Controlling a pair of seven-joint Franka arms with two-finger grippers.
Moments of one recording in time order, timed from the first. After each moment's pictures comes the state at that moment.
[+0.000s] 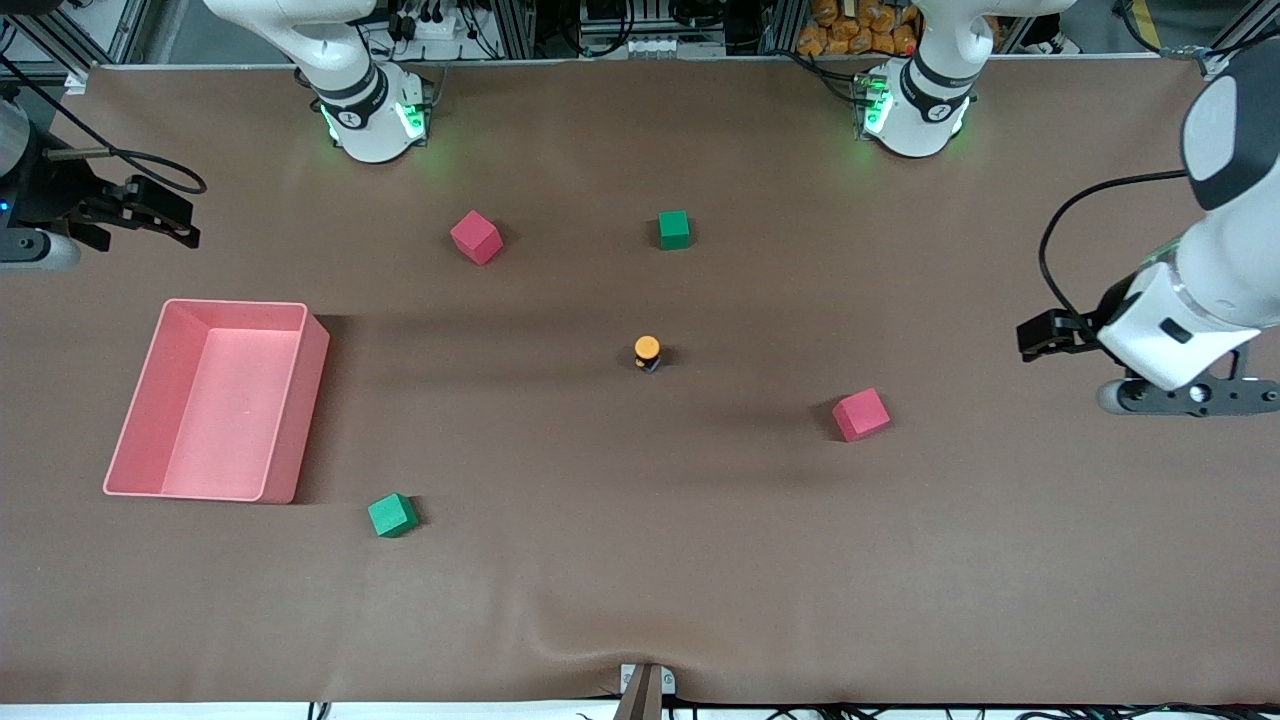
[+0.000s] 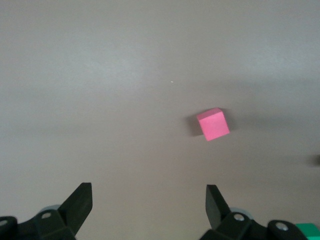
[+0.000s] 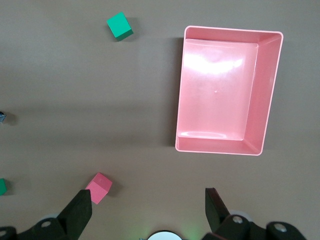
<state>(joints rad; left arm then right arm) -0.07 0.31 -0.07 -1.29 0.07 1.52 -0.13 0.03 -0.02 0.02 -1.54 0.01 1.43 0.02</state>
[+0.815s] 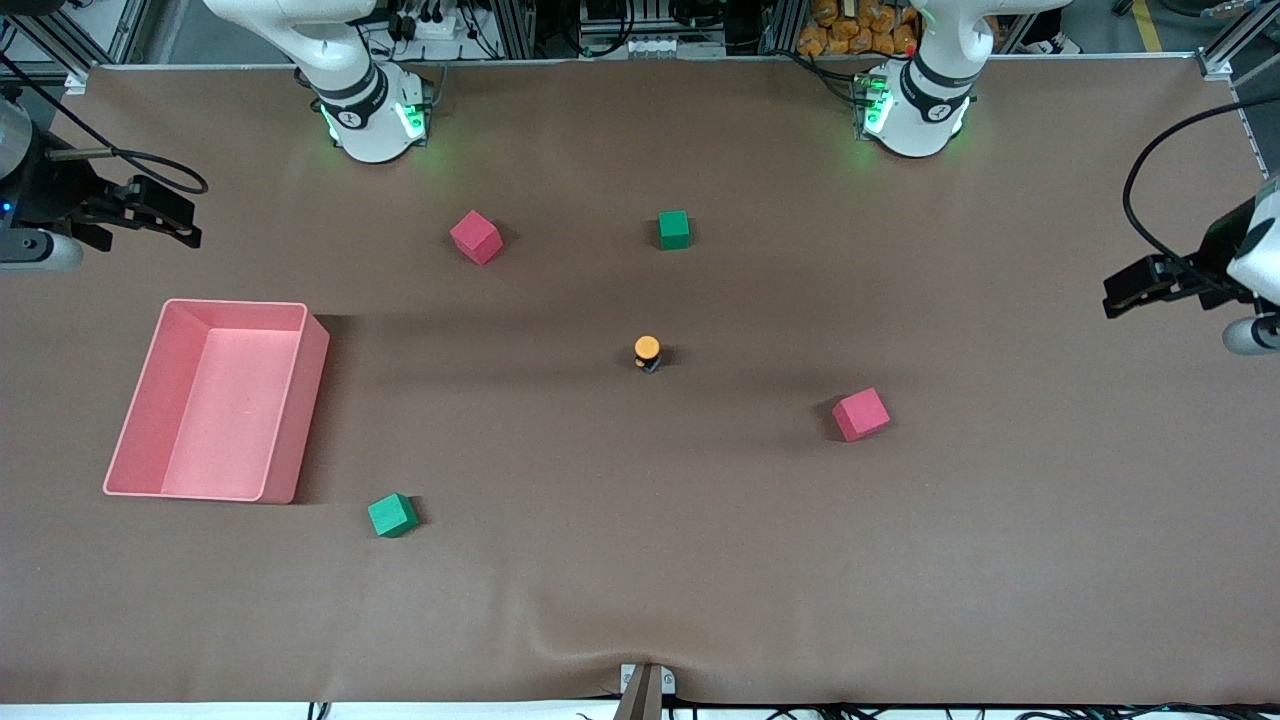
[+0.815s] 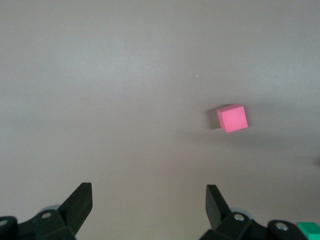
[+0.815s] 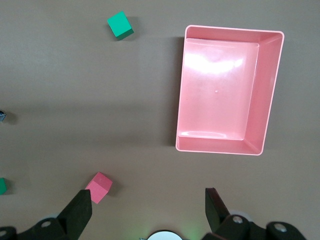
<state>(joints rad) 0.01 0.13 -0.07 -1.41 0.07 1.50 -0.13 0.03 -0.02 0.02 -1.55 0.01 1.43 0.02</state>
